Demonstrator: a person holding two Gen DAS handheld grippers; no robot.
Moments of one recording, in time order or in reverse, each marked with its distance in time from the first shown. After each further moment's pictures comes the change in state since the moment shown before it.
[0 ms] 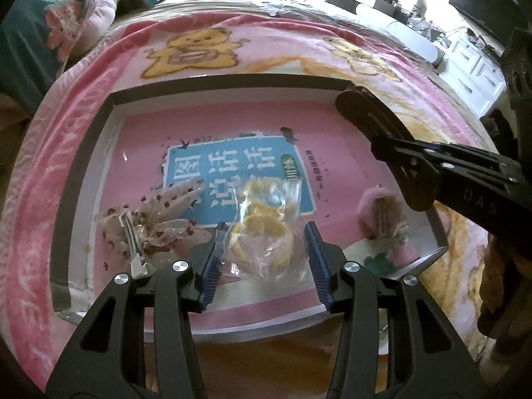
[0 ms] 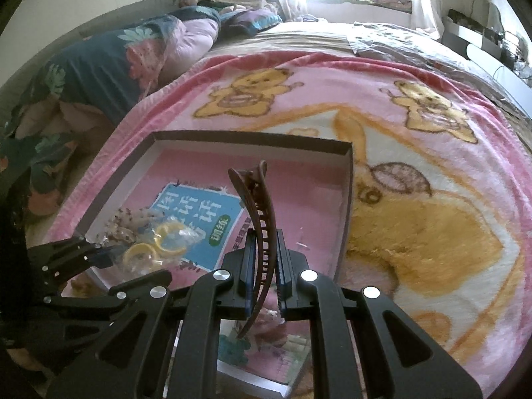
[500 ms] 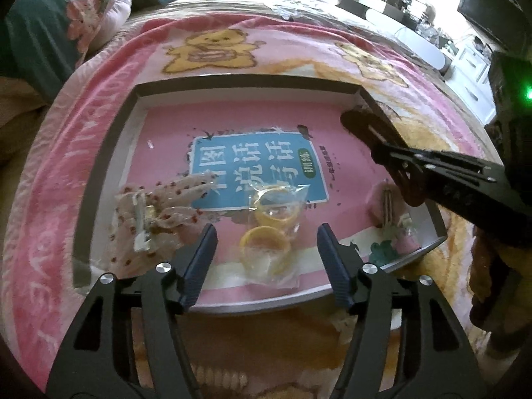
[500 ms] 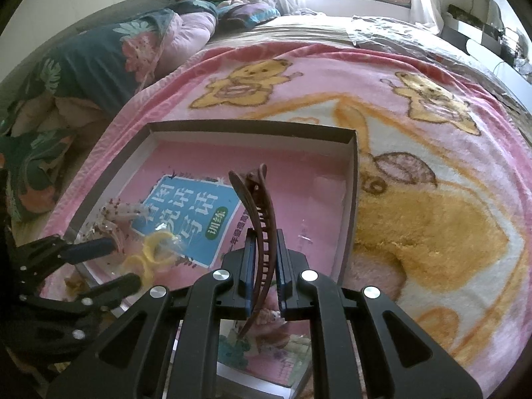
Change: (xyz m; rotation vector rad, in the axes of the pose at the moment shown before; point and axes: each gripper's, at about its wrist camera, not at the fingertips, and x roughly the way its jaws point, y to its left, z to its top) left arm -0.022 0.014 -0.013 -0.043 -0.017 0.023; right arm 0.010 -0.001 -0.005 0.016 0.030 0.003
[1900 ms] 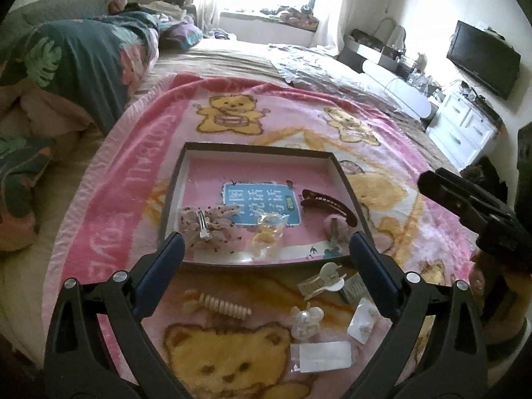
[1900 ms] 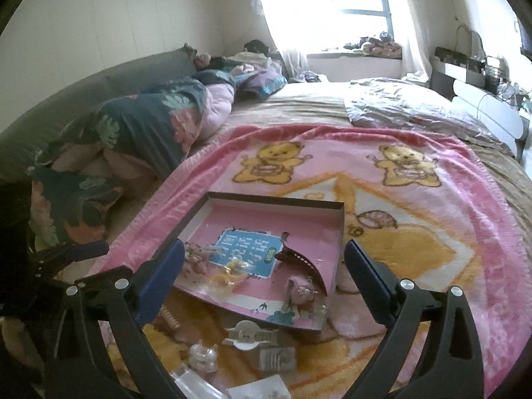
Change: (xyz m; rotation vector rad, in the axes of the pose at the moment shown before) left arm -0.146 0.003 -0.014 -0.061 -0.208 -0.028; right arm -0.175 0.048 -0.017 0.001 -0.304 0.021
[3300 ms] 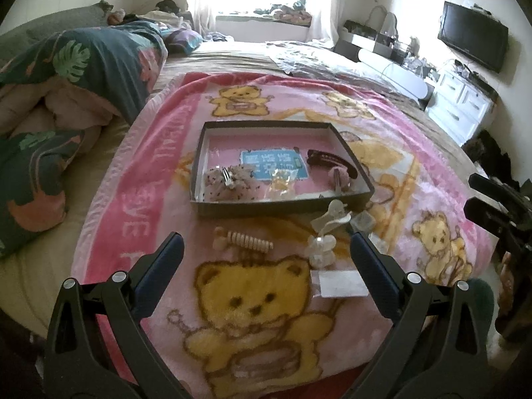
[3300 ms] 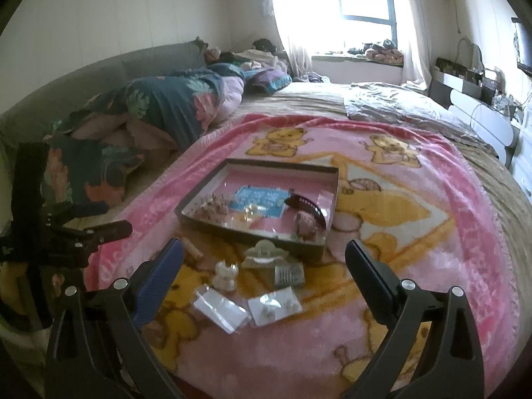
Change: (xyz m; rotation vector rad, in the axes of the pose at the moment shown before) left arm -0.056 0.006 -0.067 0.088 0.014 0.050; right arm -0.086 0.037 -0.085 -0.071 0.037 -0.028
